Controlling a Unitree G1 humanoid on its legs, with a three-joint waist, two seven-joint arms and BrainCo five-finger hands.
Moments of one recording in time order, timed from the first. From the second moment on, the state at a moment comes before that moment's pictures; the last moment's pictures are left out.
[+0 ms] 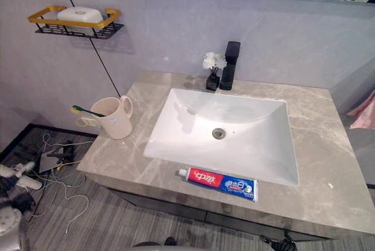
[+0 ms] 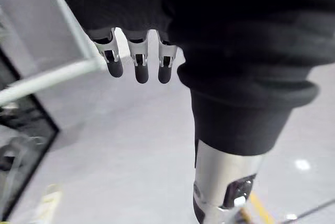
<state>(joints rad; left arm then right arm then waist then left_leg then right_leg) 0.18 0.33 0.59 -0.10 -0.06 -0.14 0.29 0.21 -0.18 -0.41 0.92 0.00 -0.05 -0.06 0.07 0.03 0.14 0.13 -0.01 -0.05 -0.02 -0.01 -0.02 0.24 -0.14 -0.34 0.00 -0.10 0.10</state>
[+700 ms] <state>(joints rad) 0.13 0.42 -0.14 -0.62 0.19 -0.26 0.06 0.18 -0.16 -0.30 0.97 0.04 -0.07 0.00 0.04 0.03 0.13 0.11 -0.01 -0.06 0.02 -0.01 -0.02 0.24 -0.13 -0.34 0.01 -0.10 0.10</state>
